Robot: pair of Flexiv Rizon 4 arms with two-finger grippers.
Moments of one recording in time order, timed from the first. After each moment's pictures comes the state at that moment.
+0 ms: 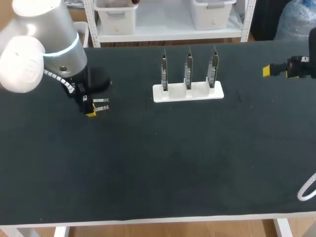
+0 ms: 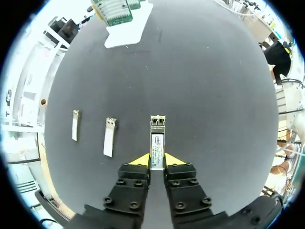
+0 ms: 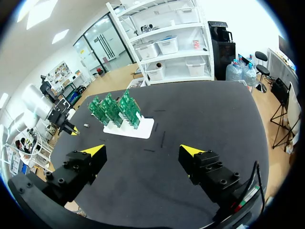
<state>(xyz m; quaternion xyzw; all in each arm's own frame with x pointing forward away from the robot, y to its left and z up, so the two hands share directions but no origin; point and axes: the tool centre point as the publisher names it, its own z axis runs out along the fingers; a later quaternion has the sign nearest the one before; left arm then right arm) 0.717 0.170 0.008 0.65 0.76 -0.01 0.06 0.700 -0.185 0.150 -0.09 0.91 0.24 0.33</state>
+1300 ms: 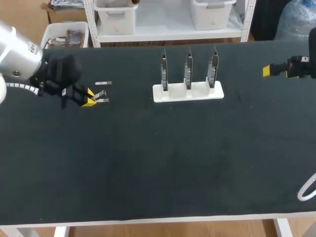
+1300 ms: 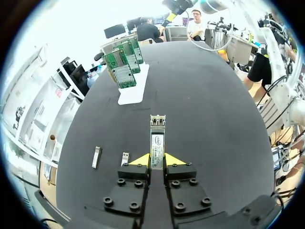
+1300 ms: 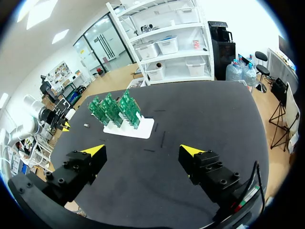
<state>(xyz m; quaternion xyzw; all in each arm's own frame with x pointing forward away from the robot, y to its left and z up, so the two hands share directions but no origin) 0.709 0.154 0.059 0.66 0.68 -0.14 0.27 0.700 -0.185 0.150 -0.09 0.91 0.24 0.33</state>
